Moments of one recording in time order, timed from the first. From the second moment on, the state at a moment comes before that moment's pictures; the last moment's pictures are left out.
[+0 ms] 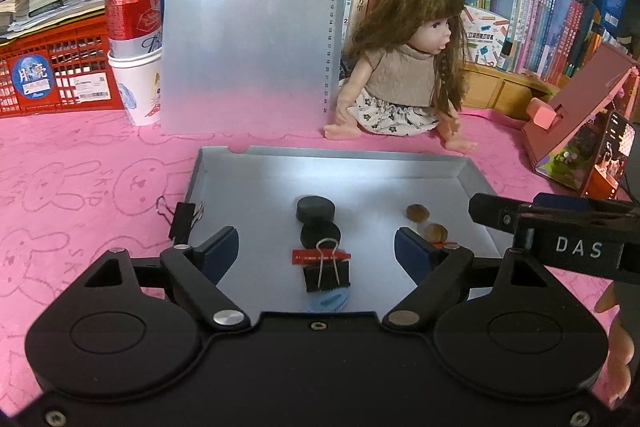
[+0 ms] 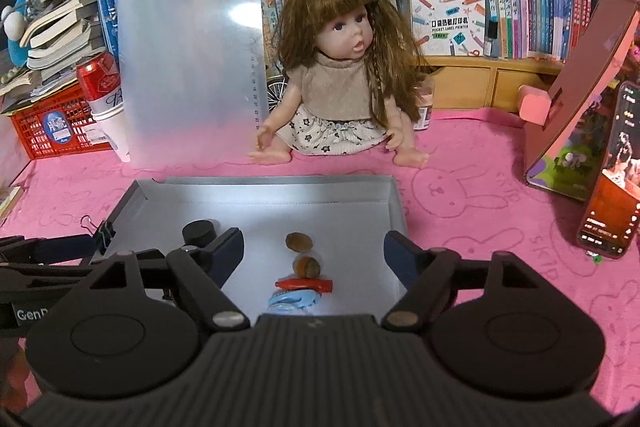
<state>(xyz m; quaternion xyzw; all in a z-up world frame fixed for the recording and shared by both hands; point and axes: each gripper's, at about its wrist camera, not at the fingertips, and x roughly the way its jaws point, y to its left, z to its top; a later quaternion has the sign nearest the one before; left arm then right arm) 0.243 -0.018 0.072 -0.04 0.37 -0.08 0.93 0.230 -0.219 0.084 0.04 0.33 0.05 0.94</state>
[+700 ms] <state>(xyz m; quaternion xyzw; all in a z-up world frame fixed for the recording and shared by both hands) 0.190 -0.016 0.100 -0.03 0.33 -0.10 0.94 0.187 -0.205 0.116 0.01 0.29 0.07 0.95</state>
